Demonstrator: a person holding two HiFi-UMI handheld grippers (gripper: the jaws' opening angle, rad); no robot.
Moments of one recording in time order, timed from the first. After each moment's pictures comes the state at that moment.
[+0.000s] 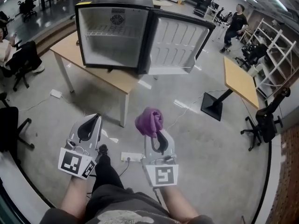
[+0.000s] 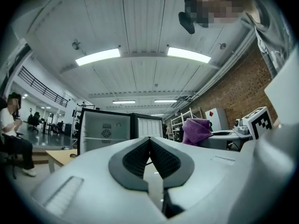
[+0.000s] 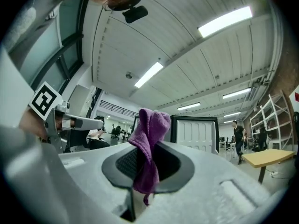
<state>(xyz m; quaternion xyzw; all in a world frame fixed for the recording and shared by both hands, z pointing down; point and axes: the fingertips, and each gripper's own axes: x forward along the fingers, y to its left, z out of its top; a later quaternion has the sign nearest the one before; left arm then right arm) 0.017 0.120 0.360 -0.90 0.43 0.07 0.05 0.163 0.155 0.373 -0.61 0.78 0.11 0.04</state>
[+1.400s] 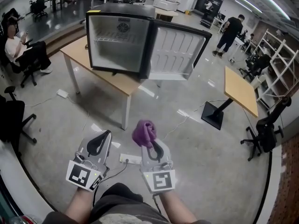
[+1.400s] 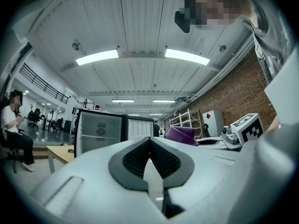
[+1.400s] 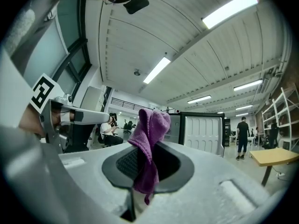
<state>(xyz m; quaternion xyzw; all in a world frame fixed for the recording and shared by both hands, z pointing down) 0.057 0.217 0.348 -0.90 0.43 0.07 0.03 0.166 0.219 0.375 -0.55 0.83 0.09 0.00</state>
